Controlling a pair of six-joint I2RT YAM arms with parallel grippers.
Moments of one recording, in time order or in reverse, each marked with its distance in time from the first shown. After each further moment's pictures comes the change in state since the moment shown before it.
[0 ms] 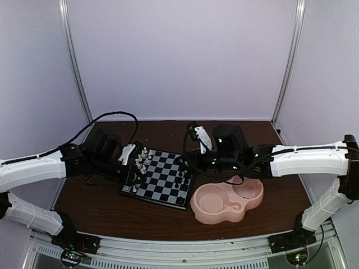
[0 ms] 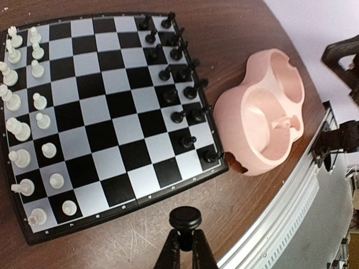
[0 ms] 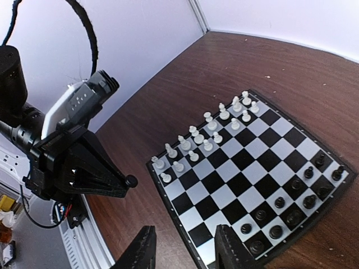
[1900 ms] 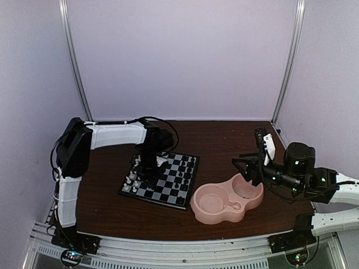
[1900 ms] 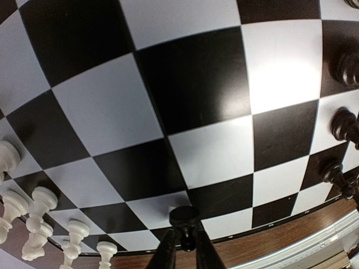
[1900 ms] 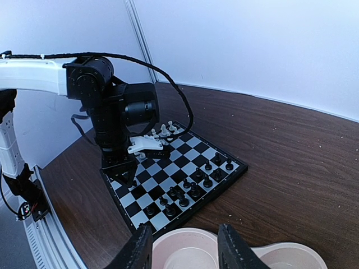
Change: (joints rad) left arm -0.006 0.998 0.914 -0.850 -0.140 0.192; right arm -0.002 -0.799 -0.471 -0.154 0.304 -0.156
